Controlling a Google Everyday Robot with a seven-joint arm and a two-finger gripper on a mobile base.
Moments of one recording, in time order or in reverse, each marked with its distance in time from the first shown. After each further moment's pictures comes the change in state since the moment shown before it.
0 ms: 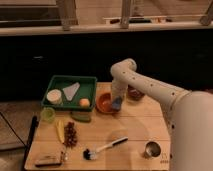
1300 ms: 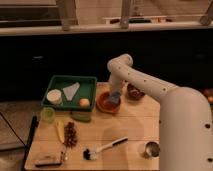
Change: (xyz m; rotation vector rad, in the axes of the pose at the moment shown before) arm 0.046 -0.038 0.008 -0.001 0.041 0.043
